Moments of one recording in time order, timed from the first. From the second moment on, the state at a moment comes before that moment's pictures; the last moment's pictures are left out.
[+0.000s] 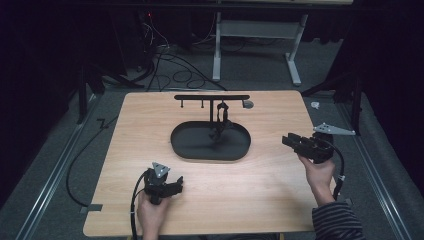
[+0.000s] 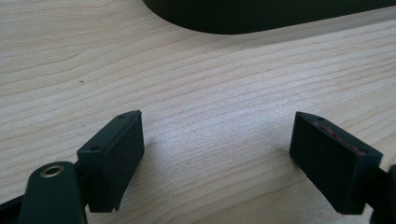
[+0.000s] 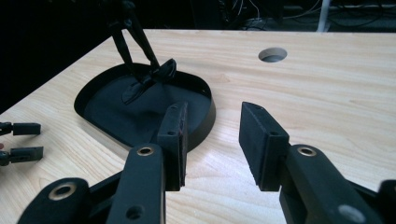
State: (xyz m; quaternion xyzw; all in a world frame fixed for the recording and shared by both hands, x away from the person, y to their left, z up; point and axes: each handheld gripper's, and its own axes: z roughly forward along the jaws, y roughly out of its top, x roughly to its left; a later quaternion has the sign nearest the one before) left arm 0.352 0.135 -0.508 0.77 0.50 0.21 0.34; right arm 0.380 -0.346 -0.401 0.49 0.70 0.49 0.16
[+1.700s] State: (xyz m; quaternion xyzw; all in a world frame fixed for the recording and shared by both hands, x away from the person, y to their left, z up) left arm 0.352 0.134 -0.508 0.76 0.51 0.21 0.34; right arm 0.368 -0.348 -0.445 0.51 0.71 0.47 0.13
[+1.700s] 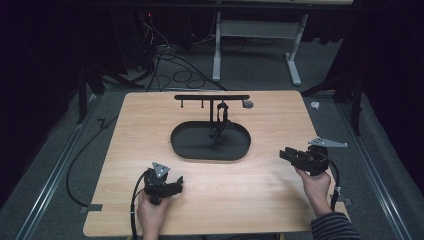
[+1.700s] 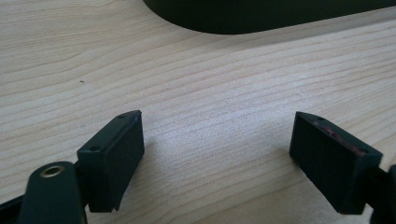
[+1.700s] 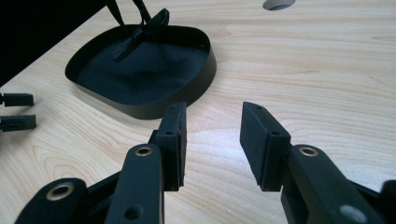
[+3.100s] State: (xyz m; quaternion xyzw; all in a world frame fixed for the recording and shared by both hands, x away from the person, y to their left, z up) left arm 0.352 0.135 -0.508 0.76 0.51 0.21 0.34; right arm 0.376 -0.323 -0.477 0.51 0.74 0.43 0.11
